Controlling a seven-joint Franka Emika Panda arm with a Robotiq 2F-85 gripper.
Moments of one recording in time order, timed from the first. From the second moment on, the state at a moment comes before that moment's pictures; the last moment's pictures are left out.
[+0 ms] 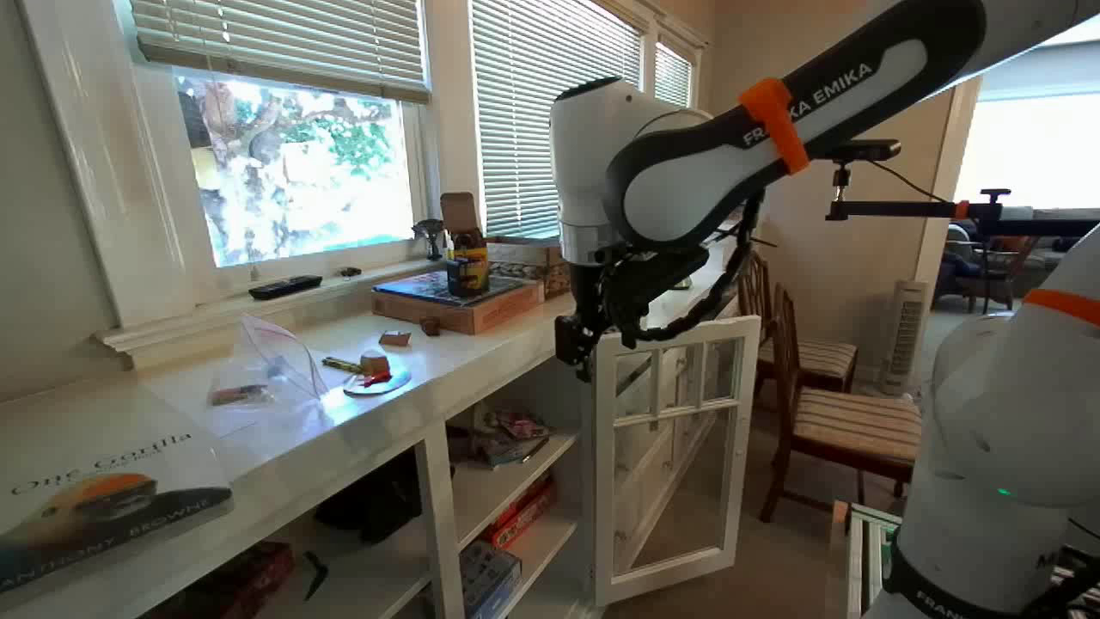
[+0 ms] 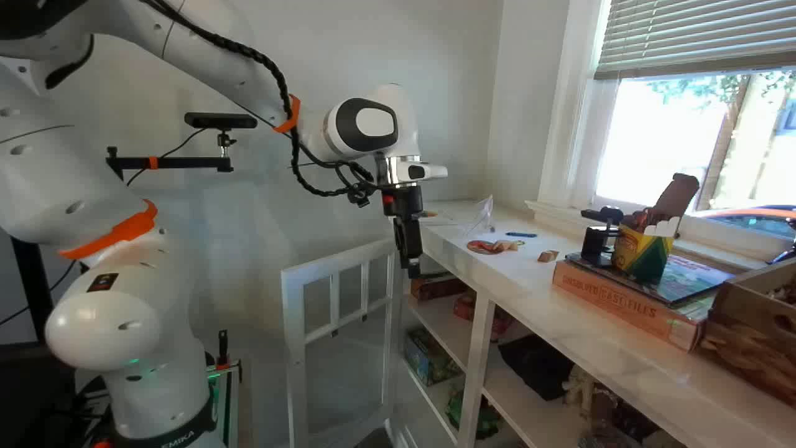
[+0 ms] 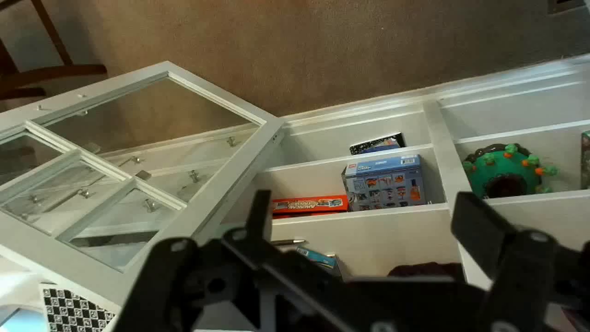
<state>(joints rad) -0.10 -0.52 0.28 -2.55 -0.18 2.08 0.49</state>
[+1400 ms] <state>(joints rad) -0.09 -0.47 0.25 -2.53 -0.24 2.46 0.46</state>
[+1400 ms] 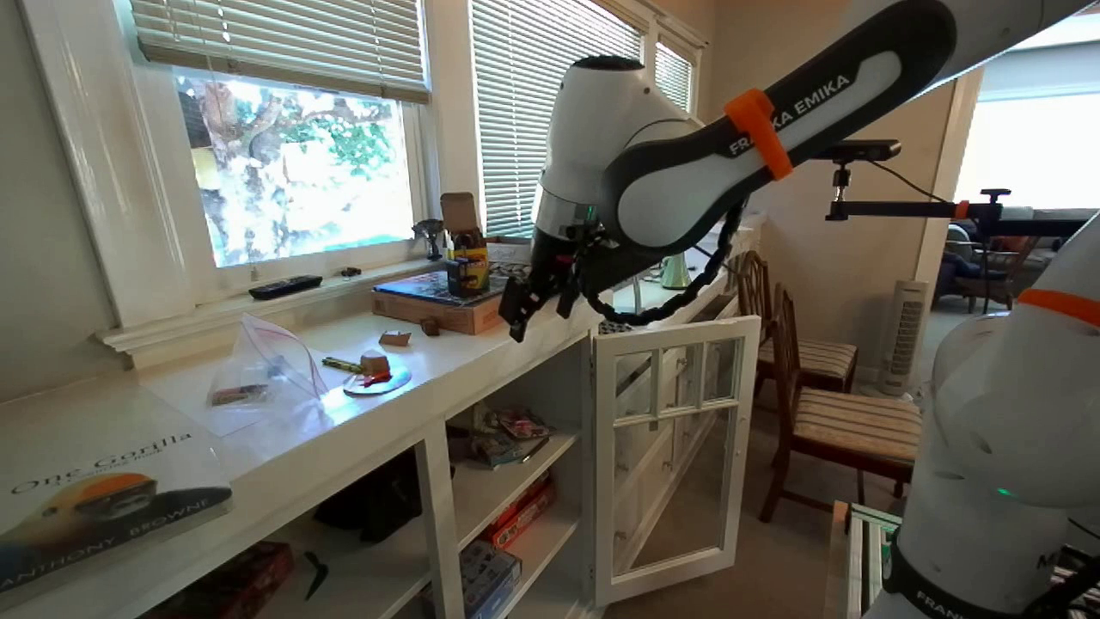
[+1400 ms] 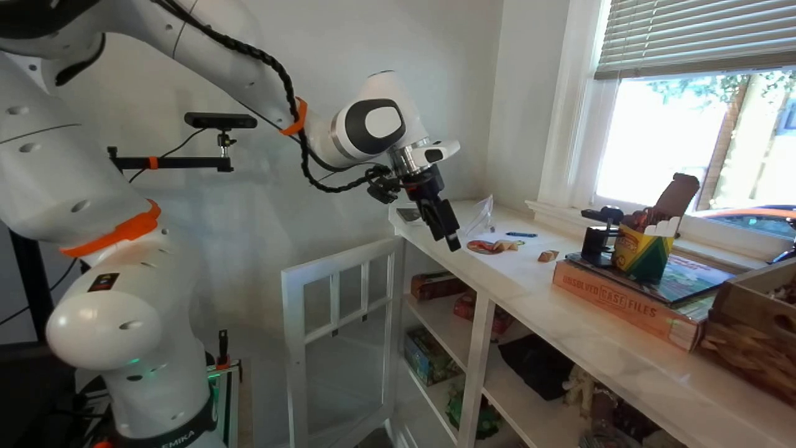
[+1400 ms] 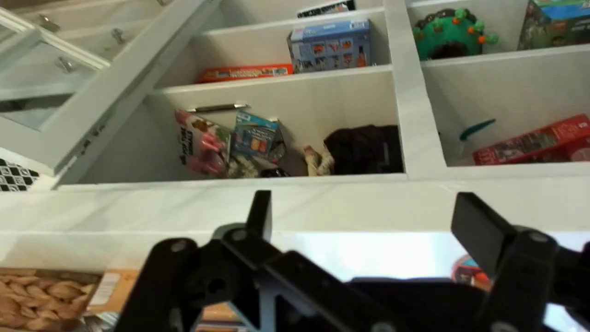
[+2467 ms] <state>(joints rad) 0.11 -0.13 0.14 -2.26 0.04 2.74 0.06</state>
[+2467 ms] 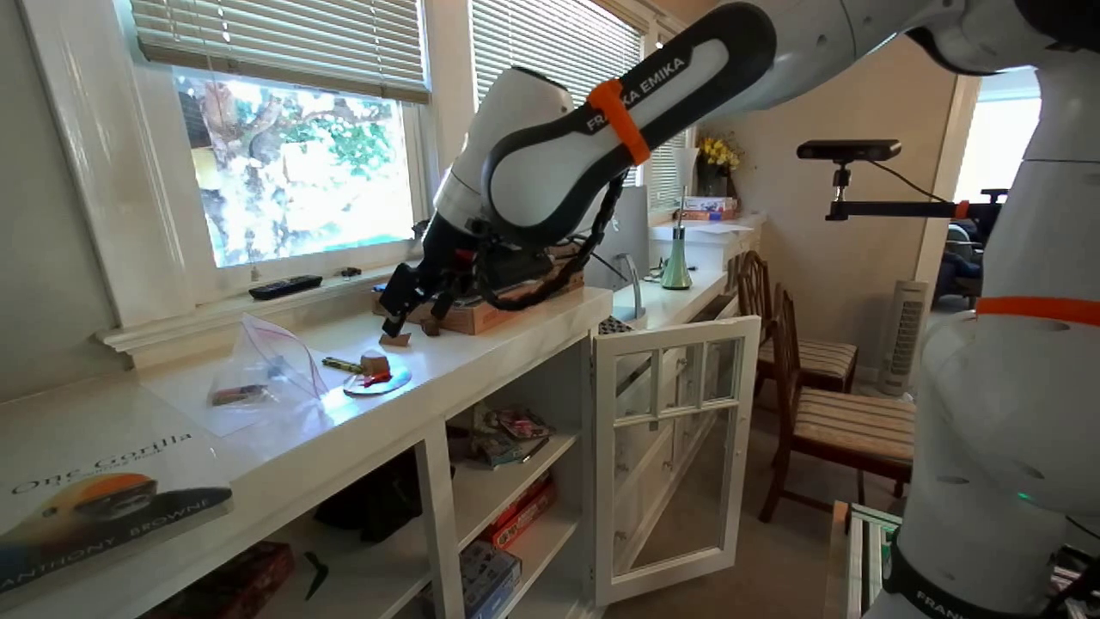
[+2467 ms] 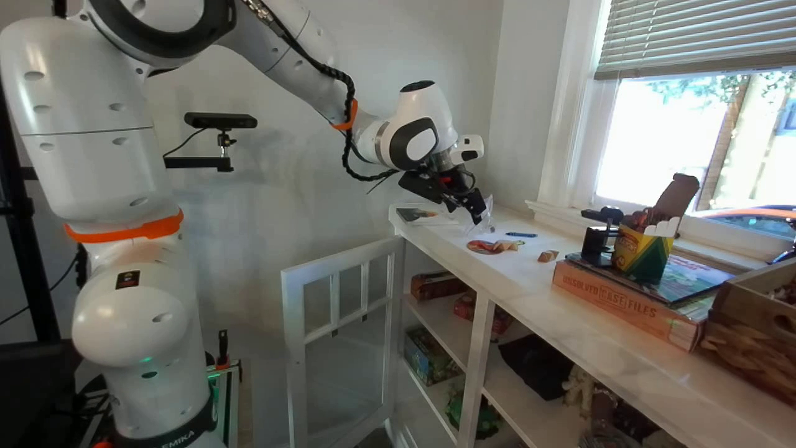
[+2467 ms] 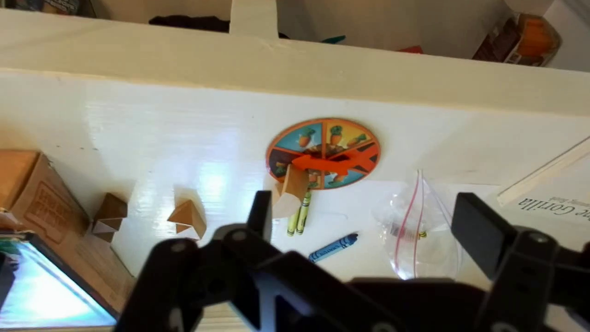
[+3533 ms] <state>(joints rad) 0.12 -0.07 0.14 -2.19 0.03 2.75 0.04</state>
